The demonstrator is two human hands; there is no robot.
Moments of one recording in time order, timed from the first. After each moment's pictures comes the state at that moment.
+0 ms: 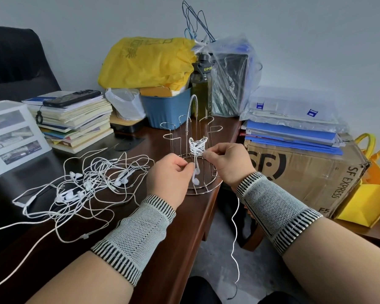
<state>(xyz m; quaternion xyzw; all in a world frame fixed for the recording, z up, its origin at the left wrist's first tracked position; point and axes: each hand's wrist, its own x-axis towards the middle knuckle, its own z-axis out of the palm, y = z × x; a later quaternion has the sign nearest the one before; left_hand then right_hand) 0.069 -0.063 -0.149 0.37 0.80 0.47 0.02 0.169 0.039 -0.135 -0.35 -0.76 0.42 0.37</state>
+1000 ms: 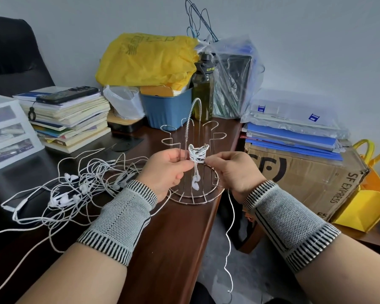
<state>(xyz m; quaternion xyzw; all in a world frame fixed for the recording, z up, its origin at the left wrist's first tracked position) 0.027 -0.055 -0.137 0.38 0.61 0.60 0.35 0.165 0.037 -0.136 -0.35 -0.65 0.59 0.32</state>
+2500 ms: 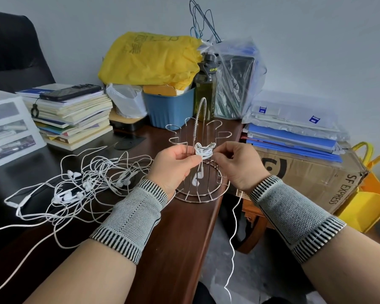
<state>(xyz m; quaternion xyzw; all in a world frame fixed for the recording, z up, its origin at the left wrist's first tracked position) 0.034 -0.052 -0.139 0.38 0.61 0.64 0.29 0.169 0.039 -0.125 -0.33 -0.82 0.32 0.34</state>
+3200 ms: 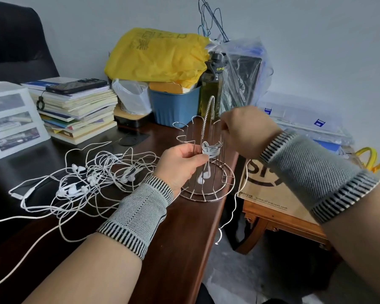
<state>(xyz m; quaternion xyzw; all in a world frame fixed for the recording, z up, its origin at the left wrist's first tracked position) 0.032 -0.051 -0.142 0.38 0.59 0.64 0.32 0.151 0.037 -0.049 -0.30 -0.93 -0.12 0.17</state>
